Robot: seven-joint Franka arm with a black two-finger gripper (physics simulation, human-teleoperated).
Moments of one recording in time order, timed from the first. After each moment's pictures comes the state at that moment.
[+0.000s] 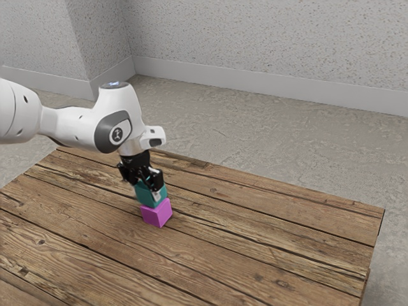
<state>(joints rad) 0.07 0.20 -0.06 -2.07 -0.06 2.26 0.07</state>
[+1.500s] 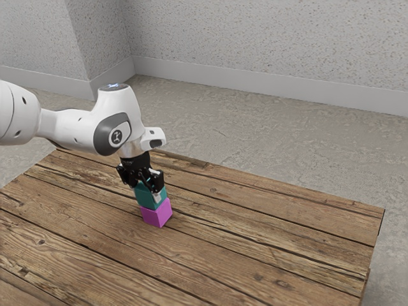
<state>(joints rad) 0.07 0.18 -0.07 -2.09 -0.05 2.27 0.01</state>
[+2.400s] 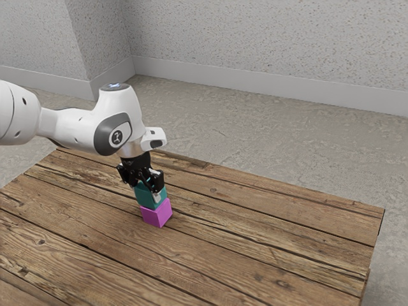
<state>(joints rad) 0.07 0.18 -0.07 -2.09 -0.04 2.27 0.02</state>
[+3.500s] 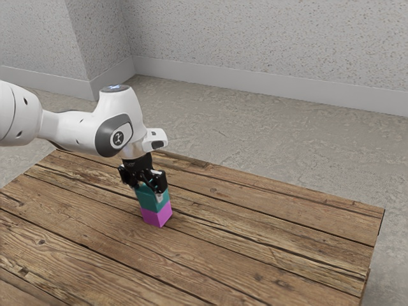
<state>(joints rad) 0.06 0.19 -0.07 -2.10 -0.07 2.28 0.01</state>
